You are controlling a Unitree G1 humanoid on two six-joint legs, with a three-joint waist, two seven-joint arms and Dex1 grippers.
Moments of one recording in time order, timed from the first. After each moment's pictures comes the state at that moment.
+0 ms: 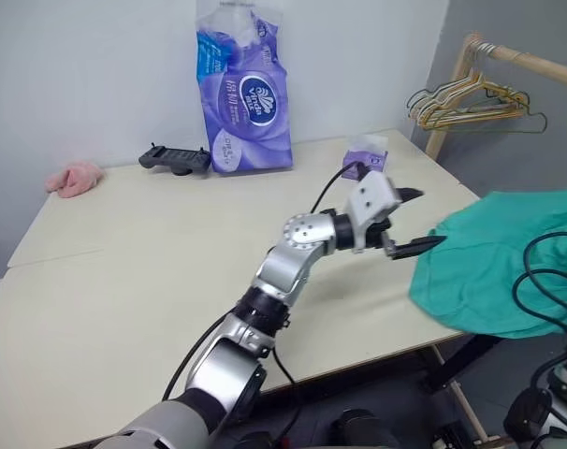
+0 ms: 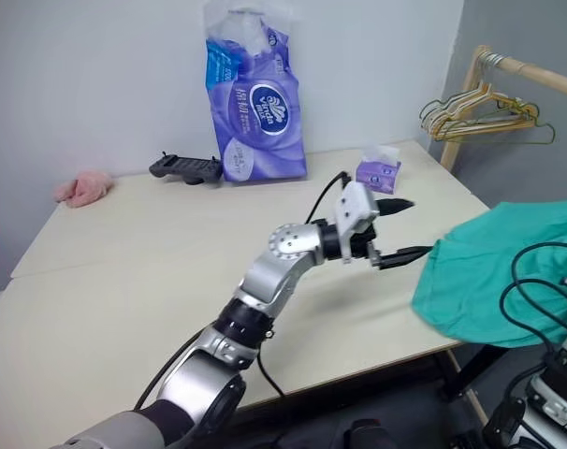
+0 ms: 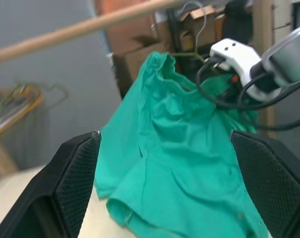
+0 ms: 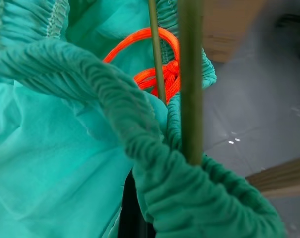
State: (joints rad) left arm -0.84 -0.11 -0.30 0.36 -0.14 0.08 -0.85; right arm -0.46 -0.51 -0.78 -0.20 -0.28 1.41 0.19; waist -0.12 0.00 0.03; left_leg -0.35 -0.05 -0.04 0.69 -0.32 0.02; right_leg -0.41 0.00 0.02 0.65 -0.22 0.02
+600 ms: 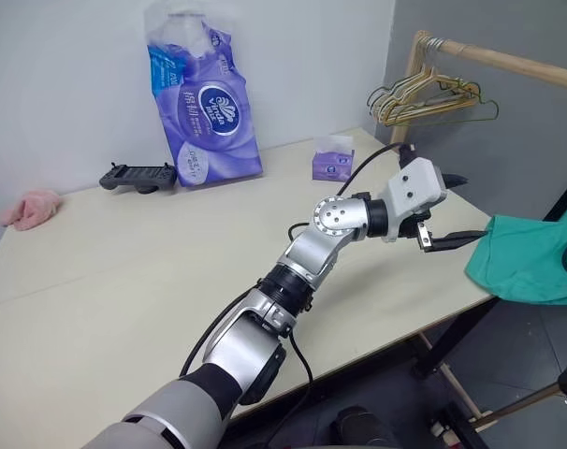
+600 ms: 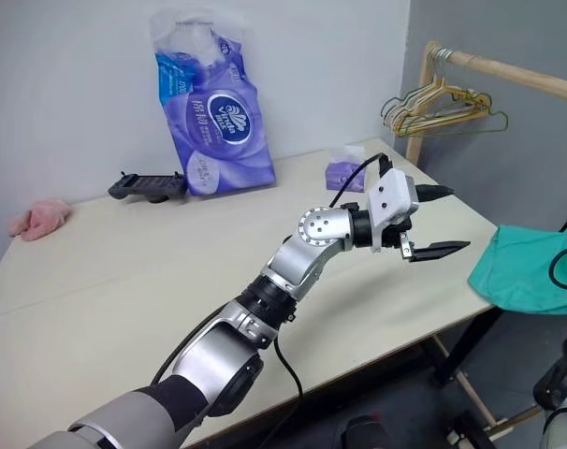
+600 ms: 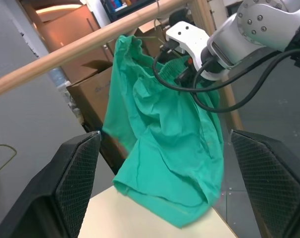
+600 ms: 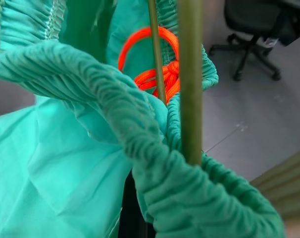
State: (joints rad) left arm -0.99 -0.14 -0.34 0.56 -0.14 -0.07 -0.85; right arm -0.69 -0.82 -0.72 0.39 -0.15 1.03 0.04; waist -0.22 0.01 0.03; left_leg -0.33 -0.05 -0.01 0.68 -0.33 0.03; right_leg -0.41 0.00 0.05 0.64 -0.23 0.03
